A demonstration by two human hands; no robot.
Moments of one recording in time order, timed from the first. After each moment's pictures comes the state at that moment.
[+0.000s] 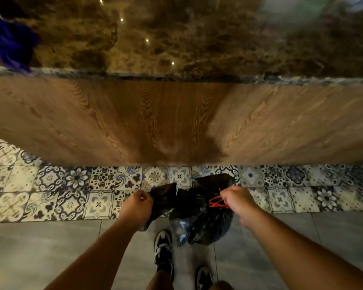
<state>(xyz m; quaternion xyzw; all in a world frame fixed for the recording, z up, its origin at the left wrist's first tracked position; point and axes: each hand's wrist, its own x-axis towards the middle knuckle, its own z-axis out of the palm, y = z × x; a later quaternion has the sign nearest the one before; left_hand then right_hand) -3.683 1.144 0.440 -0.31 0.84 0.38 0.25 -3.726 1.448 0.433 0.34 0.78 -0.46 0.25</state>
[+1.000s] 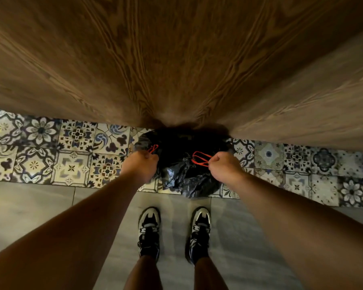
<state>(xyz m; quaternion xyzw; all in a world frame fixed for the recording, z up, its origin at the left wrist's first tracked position) -3.853 1.164 0.194 -0.31 0.83 0.32 0.33 -3.894 1.415 0.181 0.19 0.88 -0.23 0.37</state>
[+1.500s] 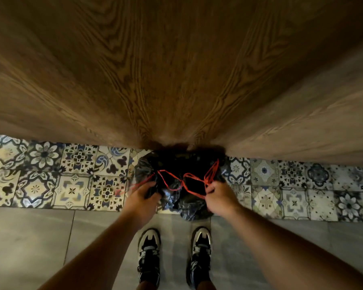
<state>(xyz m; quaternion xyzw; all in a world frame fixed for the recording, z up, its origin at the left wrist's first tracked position) -3.804 1.167 0.201 -0.30 0.78 0.46 0.31 -3.862 1.415 0.200 0.17 0.87 -0.25 0.40</state>
